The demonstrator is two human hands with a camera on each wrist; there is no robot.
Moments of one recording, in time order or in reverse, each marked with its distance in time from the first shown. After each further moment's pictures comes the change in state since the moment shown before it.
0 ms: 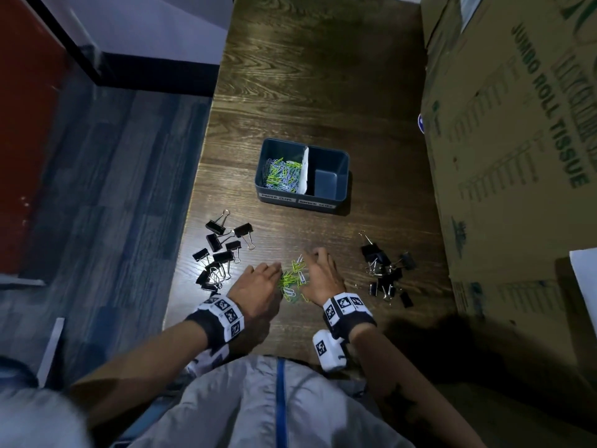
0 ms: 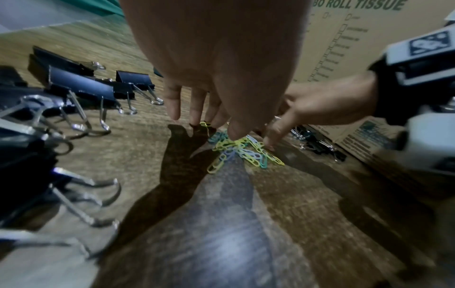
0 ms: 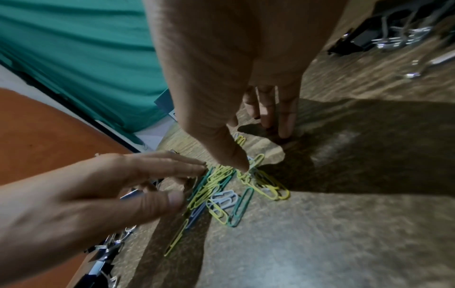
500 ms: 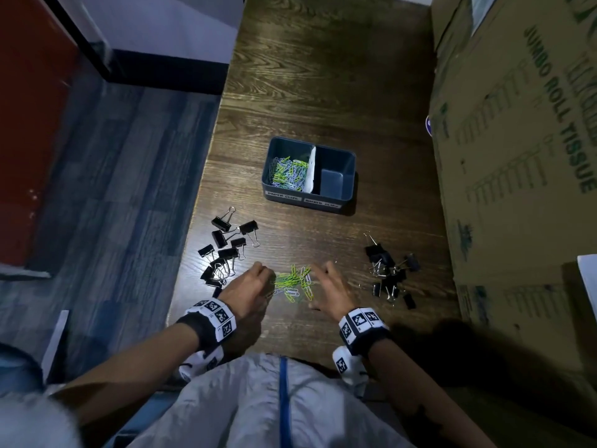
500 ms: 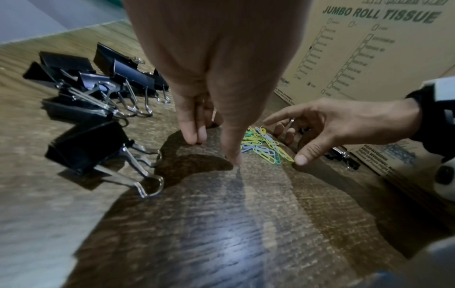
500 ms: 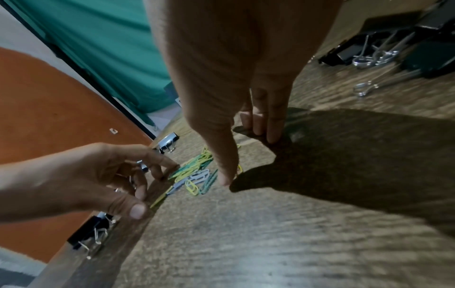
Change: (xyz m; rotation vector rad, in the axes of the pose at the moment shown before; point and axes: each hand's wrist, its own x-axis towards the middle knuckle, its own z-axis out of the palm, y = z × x) left_hand -0.028 -0.014 -0.004 -0.436 0.079 -0.098; right_hand -0.022 0.027 0.014 0.103 -0.031 -0.090
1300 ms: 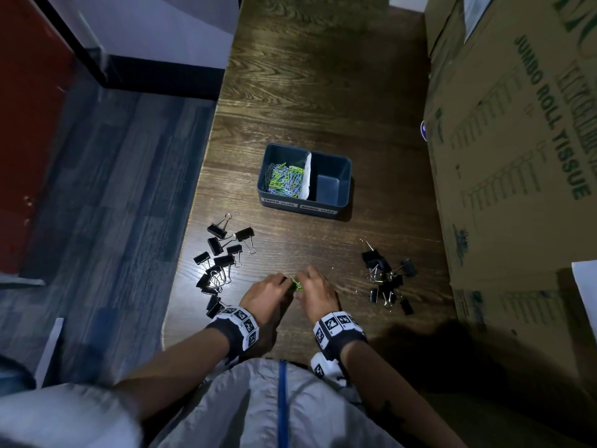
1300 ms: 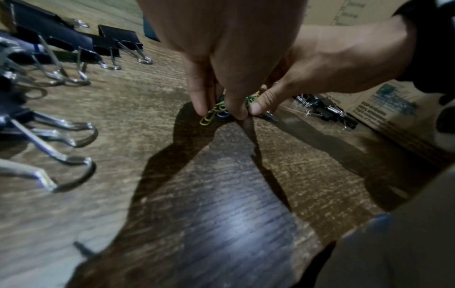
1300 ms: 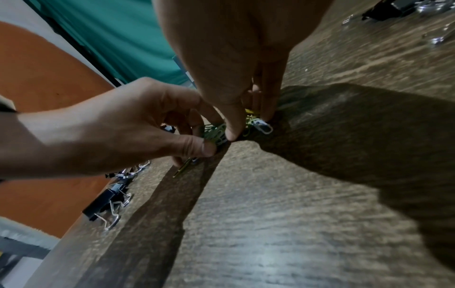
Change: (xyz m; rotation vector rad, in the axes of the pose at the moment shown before) left_hand 0.030 0.032 0.026 0.177 0.013 0.043; right_hand 0.008 -0.042 0.002 -0.111 0.048 0.027
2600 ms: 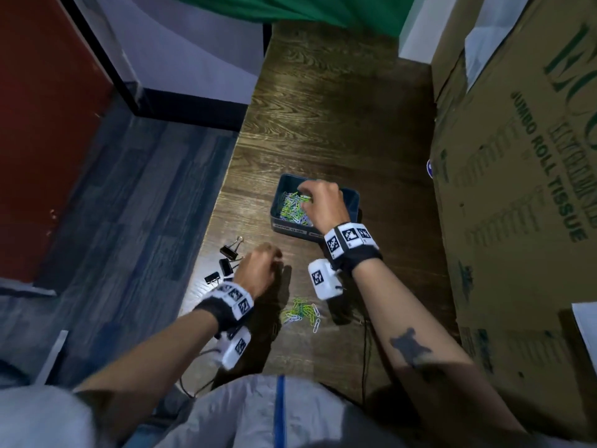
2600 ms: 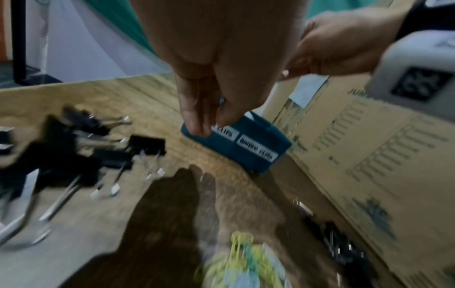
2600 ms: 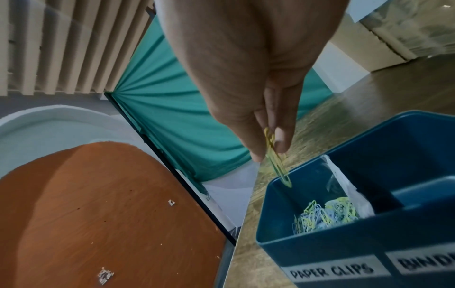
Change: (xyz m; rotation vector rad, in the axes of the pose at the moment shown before) left_hand 0.023 -0.022 -0.103 -0.250 0.357 -0.199; right_hand 0.101 -0.078 -0.204 0.154 0.352 -0.173
